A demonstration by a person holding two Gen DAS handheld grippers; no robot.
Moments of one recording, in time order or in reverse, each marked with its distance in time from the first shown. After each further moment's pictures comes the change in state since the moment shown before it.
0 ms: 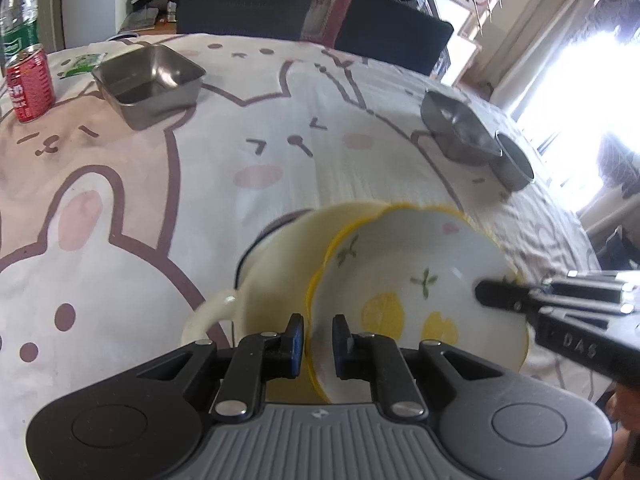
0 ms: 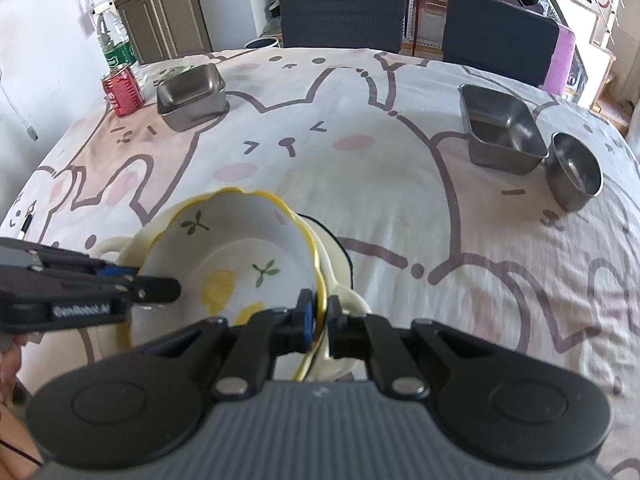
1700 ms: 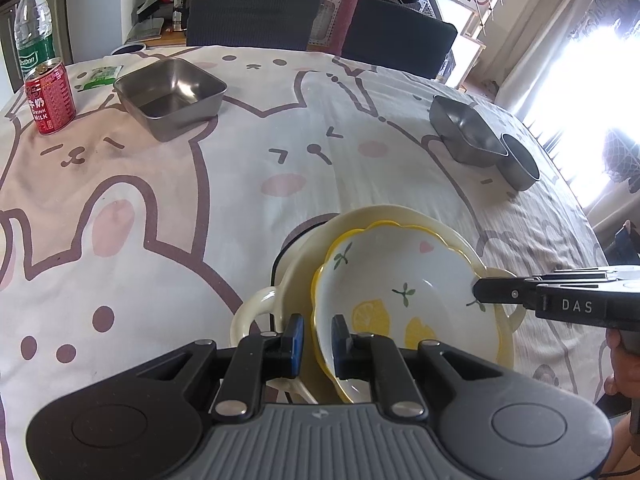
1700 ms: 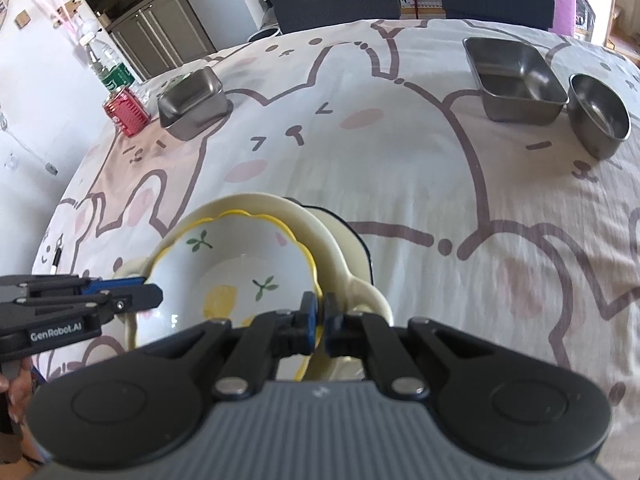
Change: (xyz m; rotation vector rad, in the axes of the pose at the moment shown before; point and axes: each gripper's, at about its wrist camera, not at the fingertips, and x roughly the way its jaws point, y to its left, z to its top) left arm -0.019 0.009 -0.003 0.035 -0.005 0.040; right arm 0.016 -0.019 0.006 0.149 0.063 0.137
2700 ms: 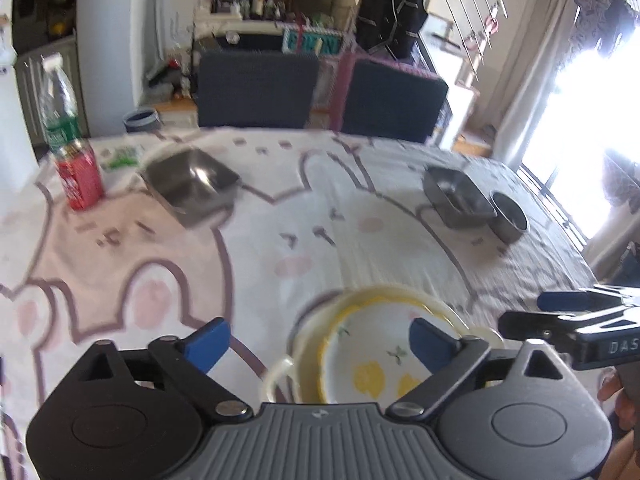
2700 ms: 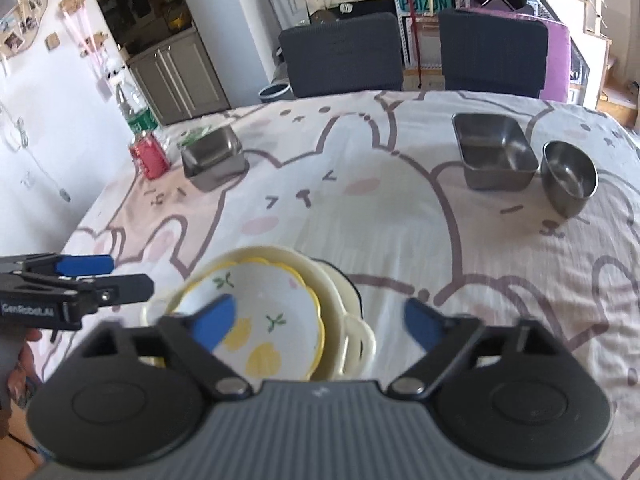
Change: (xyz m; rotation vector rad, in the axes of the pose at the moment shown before) left arm -0.057 -0.009 0.016 0.053 -0.209 0.062; right arm -0.060 0.005 -0.009 -0.042 -0.198 -0.001
